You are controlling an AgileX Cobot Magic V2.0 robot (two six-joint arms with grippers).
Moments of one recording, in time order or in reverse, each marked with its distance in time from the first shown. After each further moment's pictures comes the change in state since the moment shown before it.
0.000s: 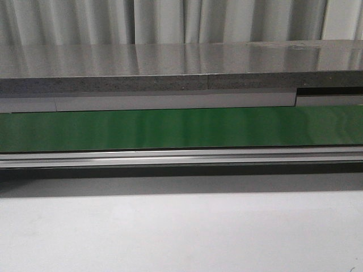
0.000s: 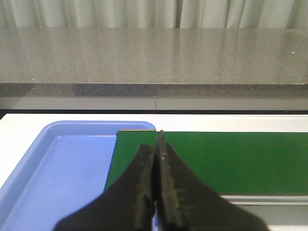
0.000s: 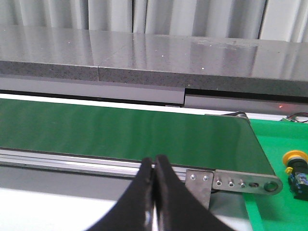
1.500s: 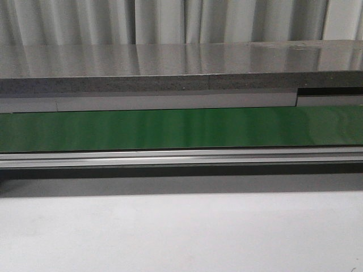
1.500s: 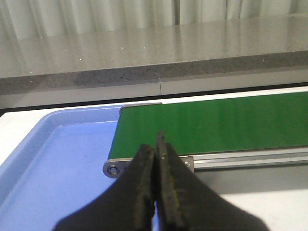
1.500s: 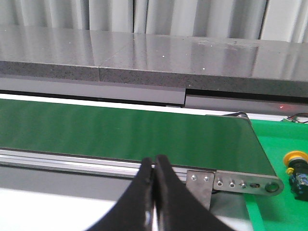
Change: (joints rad) left arm -0.081 -0.208 0.418 0.176 -0.299 -0.078; right arm 0.000 -0.002 0.000 0.000 0.001 0.000
